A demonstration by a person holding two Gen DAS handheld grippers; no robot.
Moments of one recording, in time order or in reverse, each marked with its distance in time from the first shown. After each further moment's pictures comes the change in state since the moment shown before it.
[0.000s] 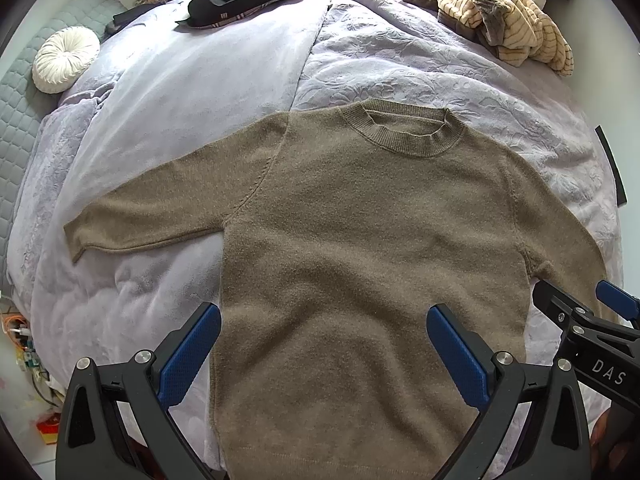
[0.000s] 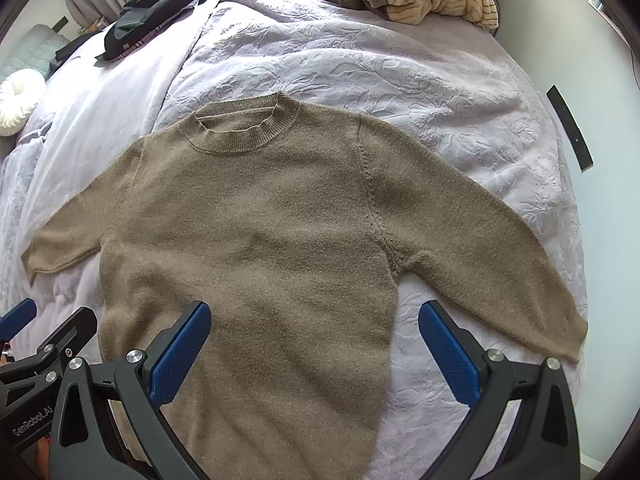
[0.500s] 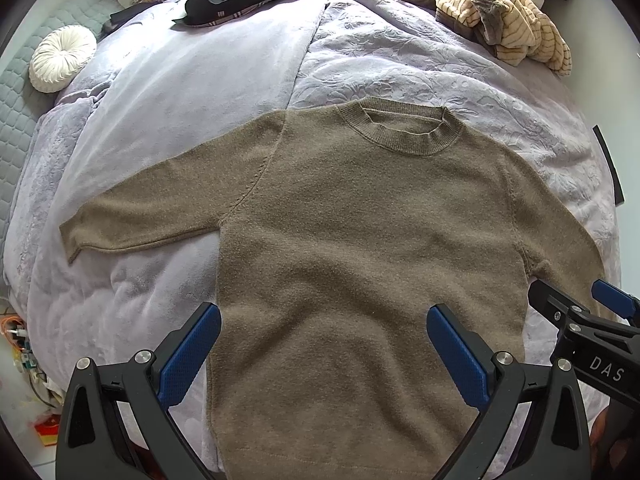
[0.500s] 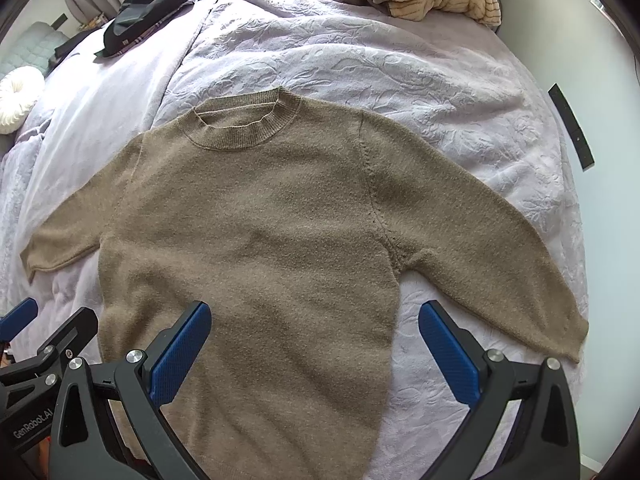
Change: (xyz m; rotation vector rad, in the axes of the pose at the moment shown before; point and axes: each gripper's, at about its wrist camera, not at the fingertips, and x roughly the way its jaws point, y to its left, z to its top) left arm 0.003 -0.001 0.000 0.008 0.003 -0.010; right arm 0.005 0.001 0.001 0.003 0.014 0.011
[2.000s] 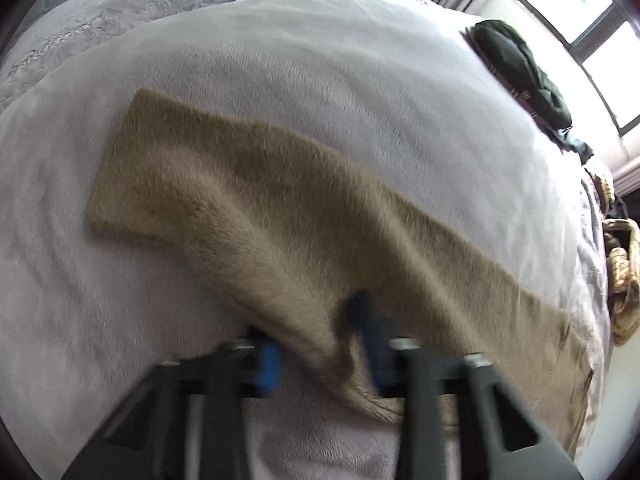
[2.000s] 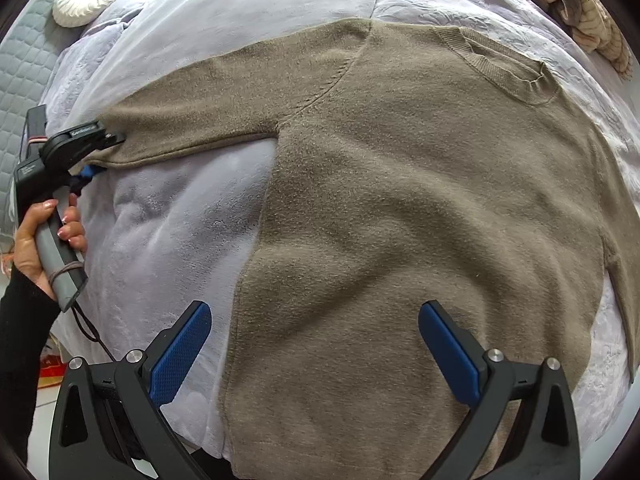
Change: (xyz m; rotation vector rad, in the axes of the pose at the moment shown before) left arm 0.190 0.409 -0.001 -0.723 -0.164 -0.153; right arm 0.069 0.249 -0.071 -0.237 0.134 0.117
